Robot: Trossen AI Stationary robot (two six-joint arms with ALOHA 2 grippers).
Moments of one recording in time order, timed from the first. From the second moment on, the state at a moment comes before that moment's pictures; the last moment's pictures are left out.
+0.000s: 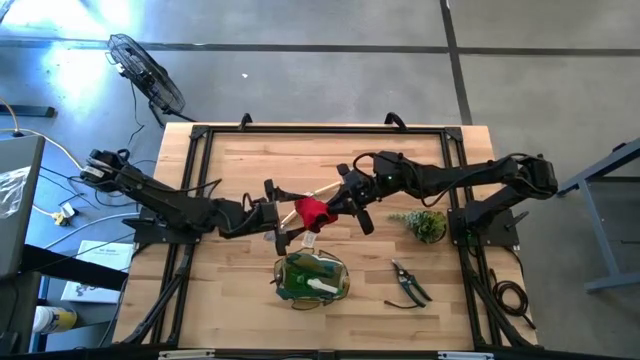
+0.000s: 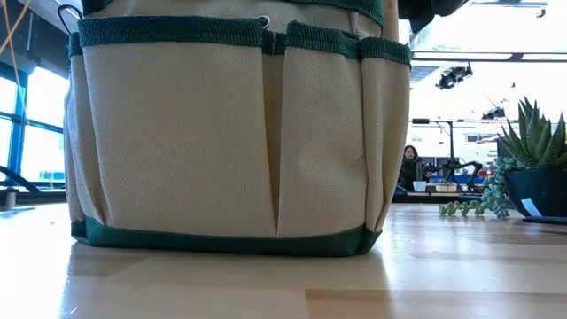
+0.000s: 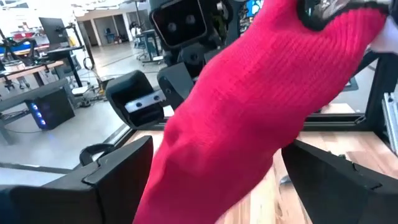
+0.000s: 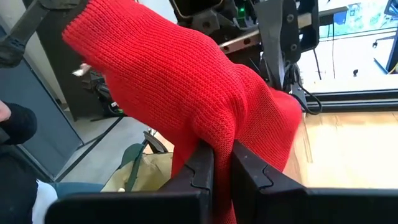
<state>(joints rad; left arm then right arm) -0.33 1.24 0.76 0.49 -0.58 0.10 -0.09 1.45 0.96 0.32 -0.45 0.15</state>
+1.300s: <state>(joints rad) -0.33 1.28 0.76 0.49 -0.59 0.10 -0.09 1.45 0.96 0.29 -0.42 0.15</state>
